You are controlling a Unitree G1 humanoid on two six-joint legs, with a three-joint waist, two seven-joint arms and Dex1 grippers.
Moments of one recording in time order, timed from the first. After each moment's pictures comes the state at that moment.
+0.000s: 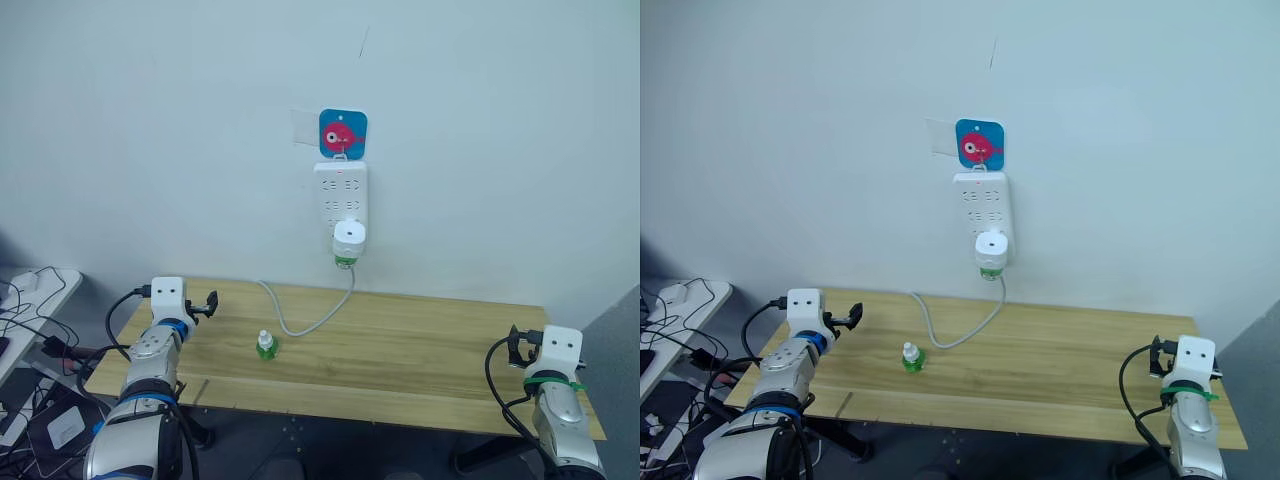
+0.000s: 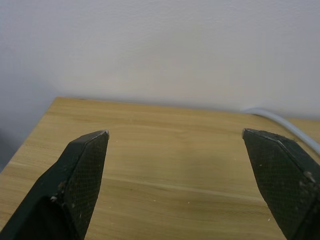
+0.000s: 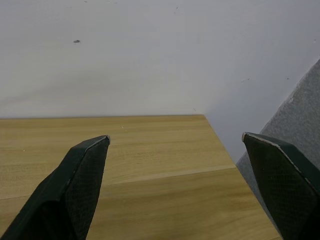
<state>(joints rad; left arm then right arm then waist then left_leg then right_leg) -0.49 0.46 0.28 1.11 -0.13 -0.21 -0.32 0.03 -0.31 -0.29 0.44 0.10 -0.17 -0.02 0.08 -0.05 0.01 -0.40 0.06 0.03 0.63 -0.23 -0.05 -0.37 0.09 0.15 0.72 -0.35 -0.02</state>
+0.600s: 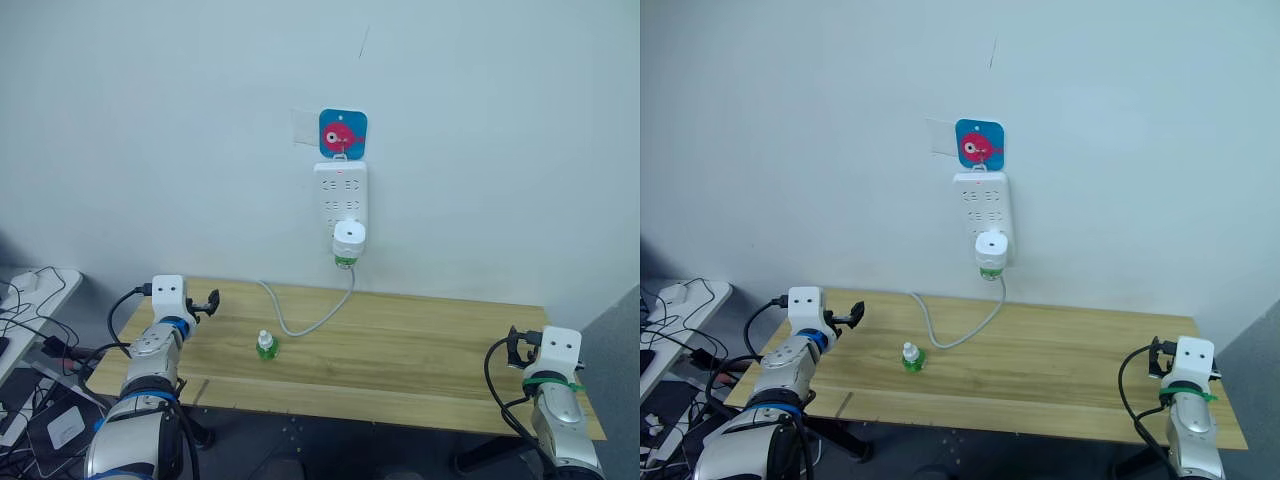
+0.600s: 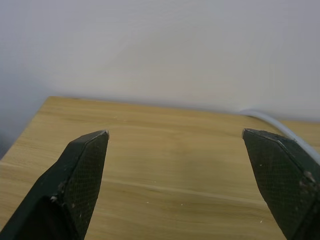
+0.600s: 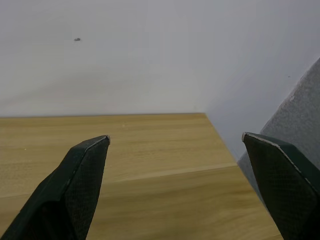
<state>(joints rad) -0.50 0.46 0.29 1.11 -0.15 -0.18 -0.36 0.03 -0.28 -0.29 0.43 0.10 -0.16 -0.03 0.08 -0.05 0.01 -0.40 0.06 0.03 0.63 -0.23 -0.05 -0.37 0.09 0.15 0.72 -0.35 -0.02</state>
